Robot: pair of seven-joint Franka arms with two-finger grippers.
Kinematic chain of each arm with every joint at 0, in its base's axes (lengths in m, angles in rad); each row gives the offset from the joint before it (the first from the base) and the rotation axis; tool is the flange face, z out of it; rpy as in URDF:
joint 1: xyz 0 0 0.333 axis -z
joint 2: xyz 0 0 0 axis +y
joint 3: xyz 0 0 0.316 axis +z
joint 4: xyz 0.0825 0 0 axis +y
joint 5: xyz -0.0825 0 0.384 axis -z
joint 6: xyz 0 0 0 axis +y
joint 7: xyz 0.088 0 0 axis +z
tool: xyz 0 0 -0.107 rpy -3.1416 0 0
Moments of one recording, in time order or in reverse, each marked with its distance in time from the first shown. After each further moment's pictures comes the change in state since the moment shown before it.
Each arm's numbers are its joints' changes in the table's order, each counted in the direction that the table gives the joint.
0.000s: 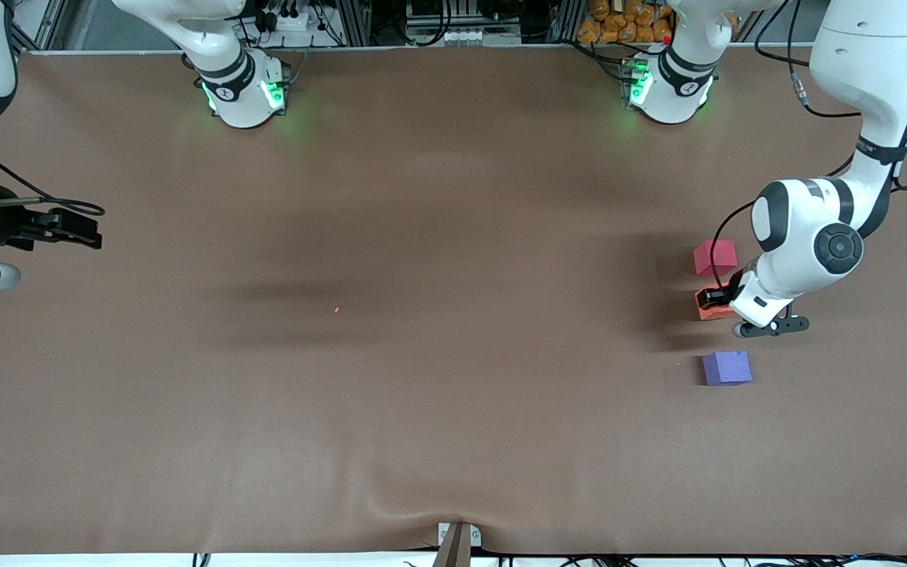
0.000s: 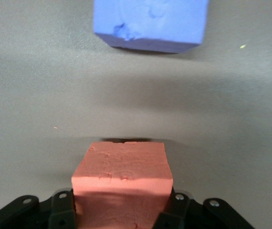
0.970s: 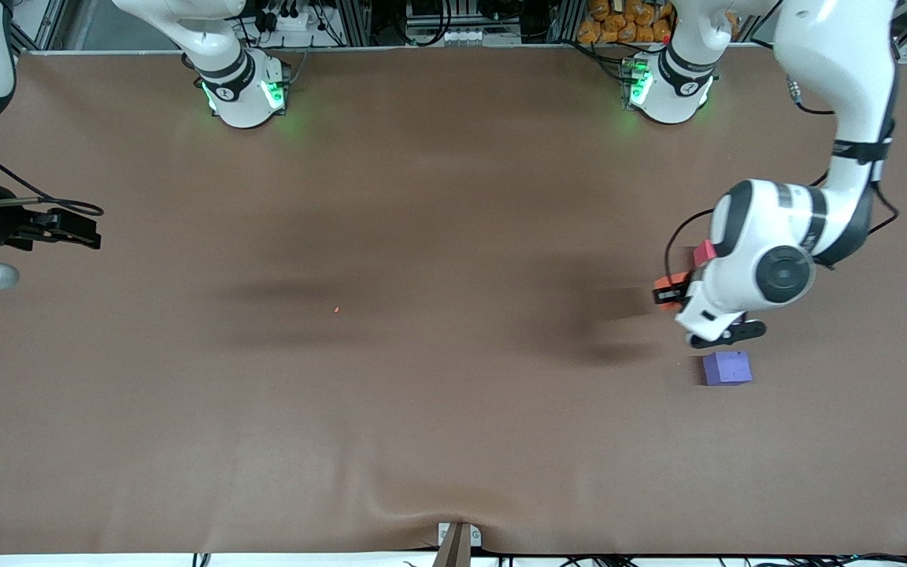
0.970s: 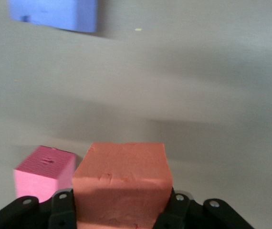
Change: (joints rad) left arm 0.180 -0.028 0.002 -0.258 0.001 0.468 0.249; right arm 0.002 0.000 -0.001 0.000 0.000 0.000 0.000
